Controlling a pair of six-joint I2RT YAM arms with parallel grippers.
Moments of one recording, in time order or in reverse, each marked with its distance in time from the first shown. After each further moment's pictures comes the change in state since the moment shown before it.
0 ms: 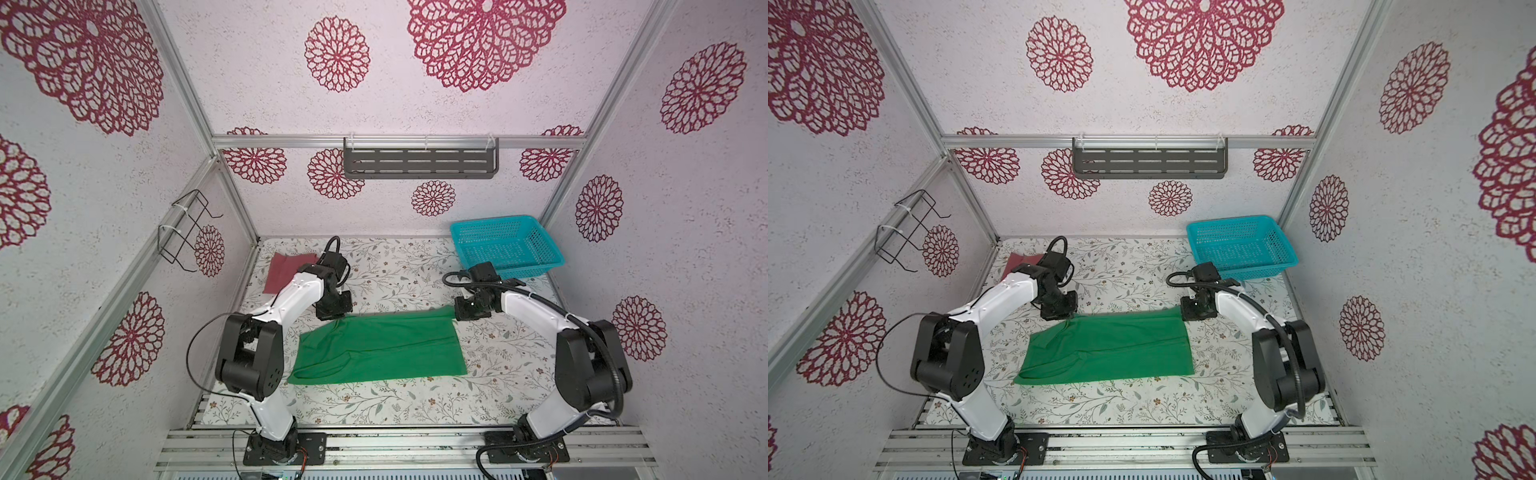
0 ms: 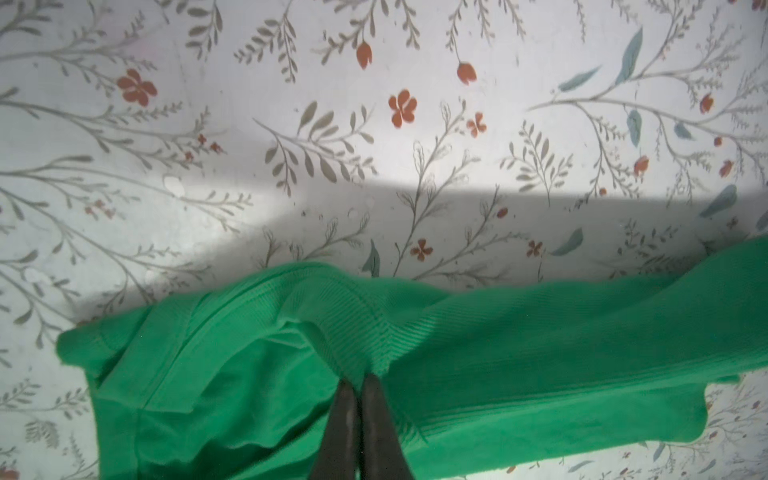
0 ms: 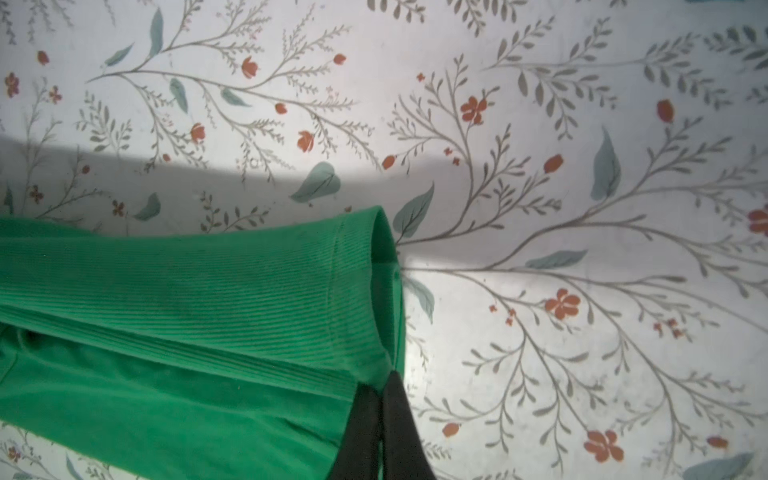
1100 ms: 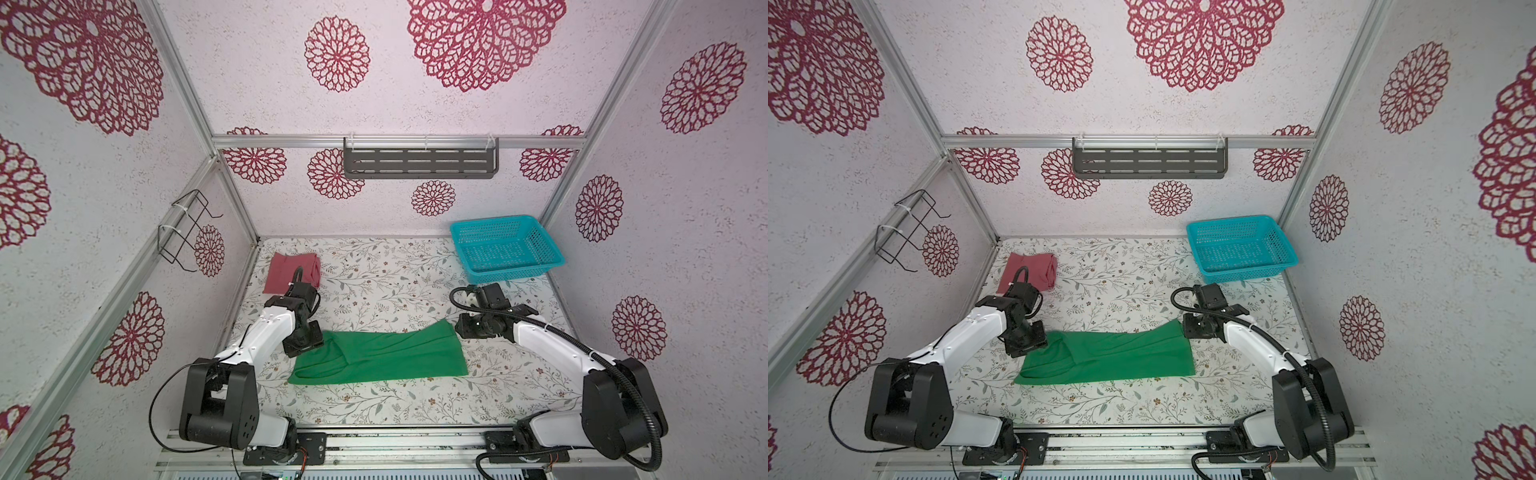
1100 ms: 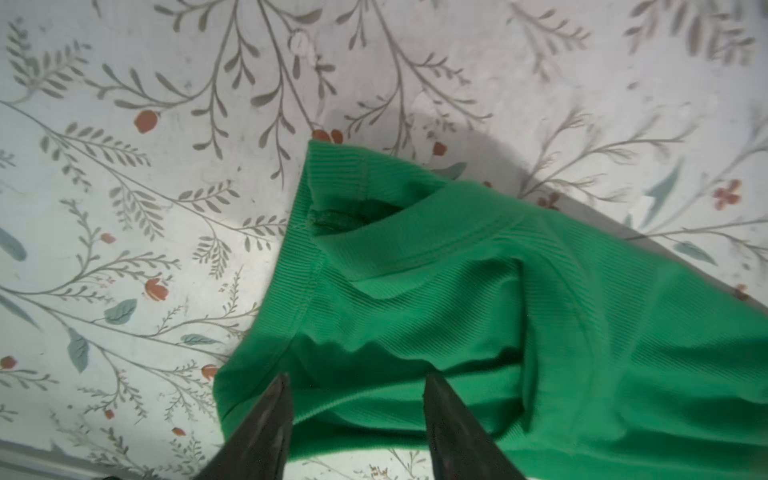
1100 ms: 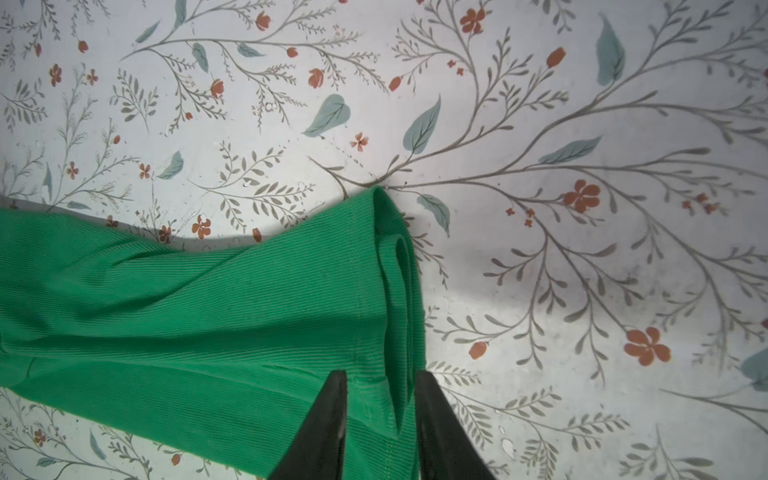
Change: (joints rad) left arm 0.179 -0.249 -0.366 -0.010 -0.127 -0.086; right arm 0.053 -0.210 -0.235 0.114 0.020 0.142
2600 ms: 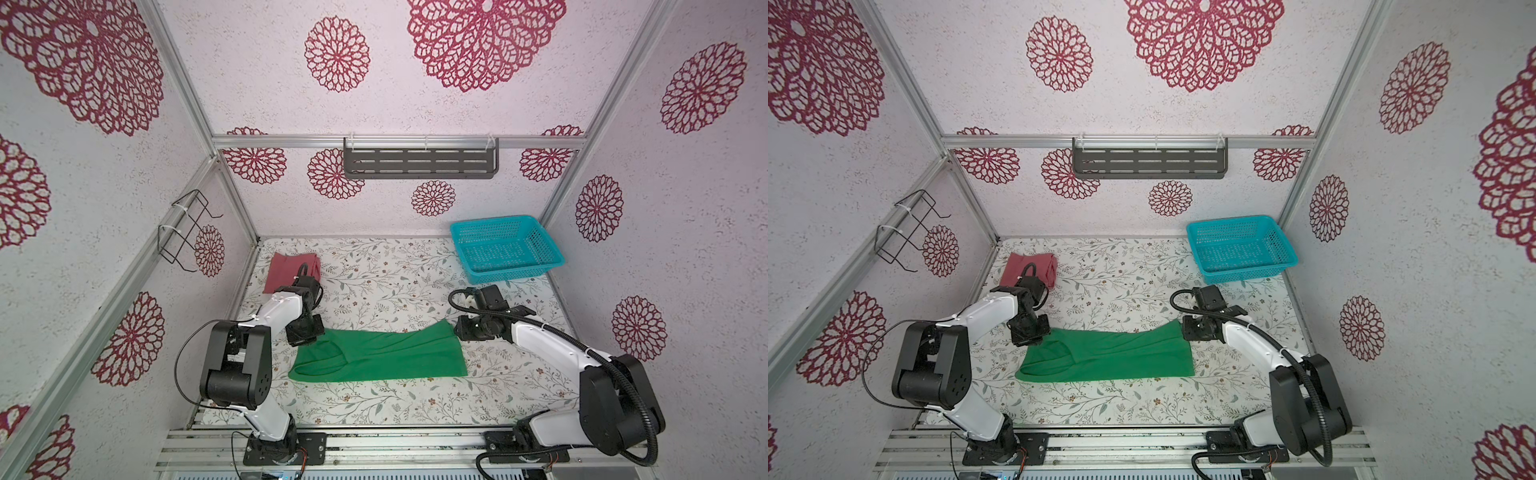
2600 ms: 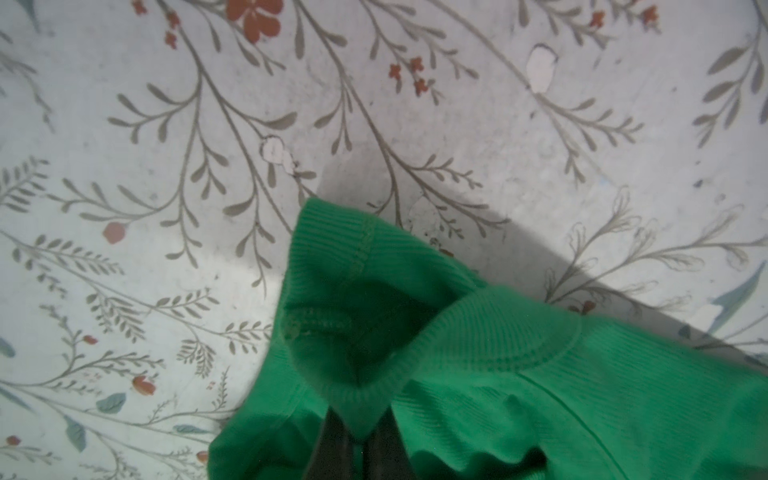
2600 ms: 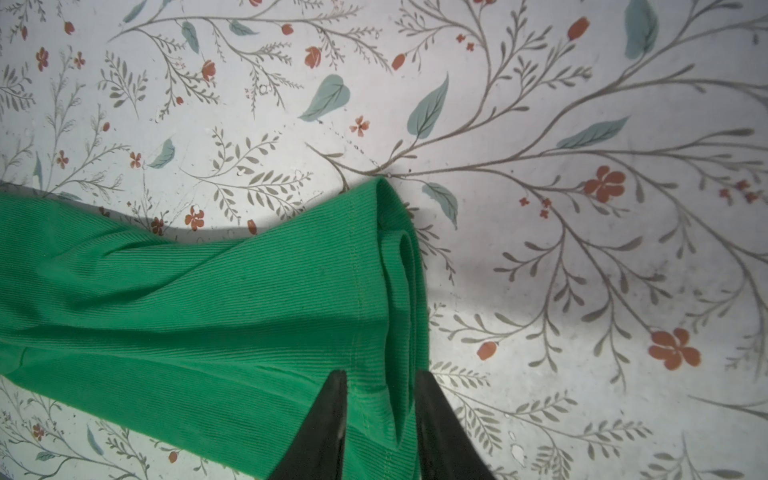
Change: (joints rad) left arm 0.025 0.206 0.121 0.043 -0.049 0.077; right arm 0.000 0.017 -0.012 0.010 -0.013 -0.004
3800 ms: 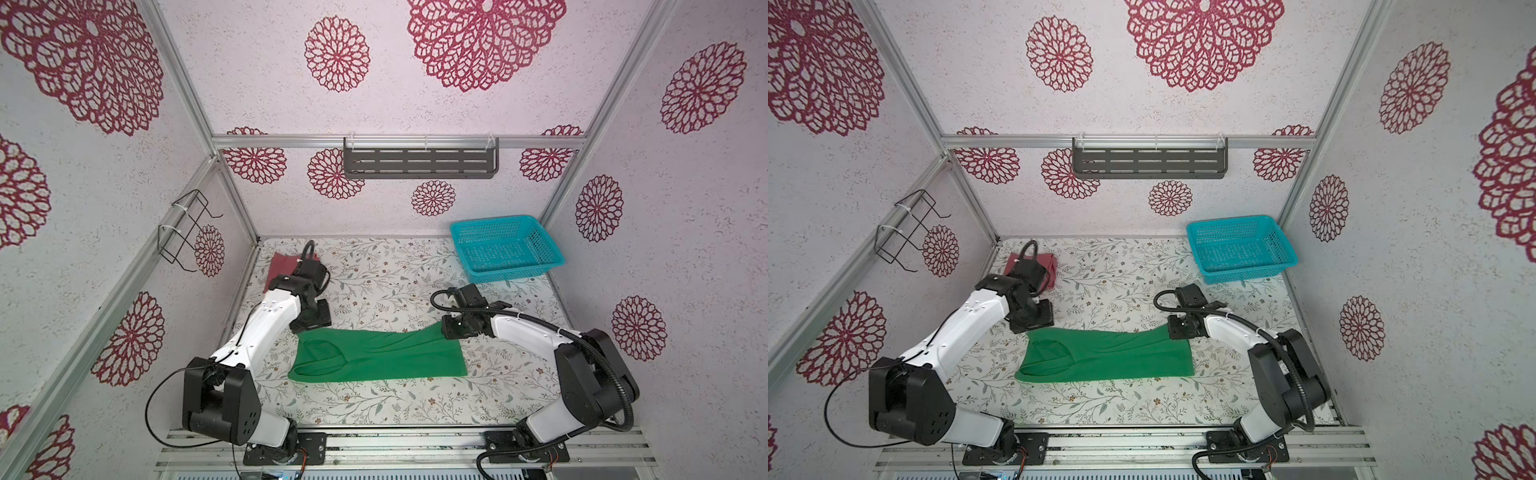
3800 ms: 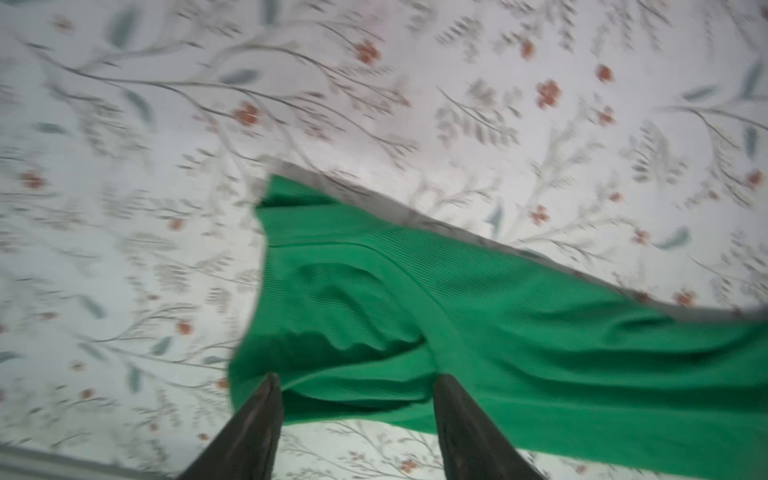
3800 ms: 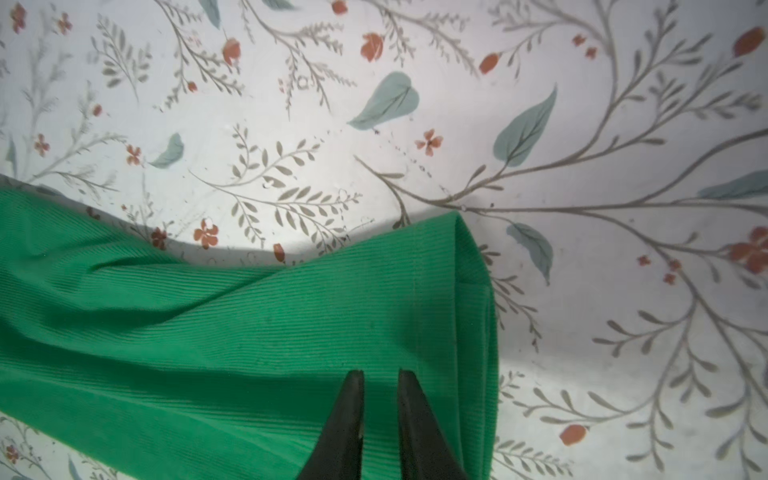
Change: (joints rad) left arm -0.197 -0.187 0.125 -0.119 0.044 -0.067; right arm 0.113 0.167 0.057 0.068 0.027 0.029
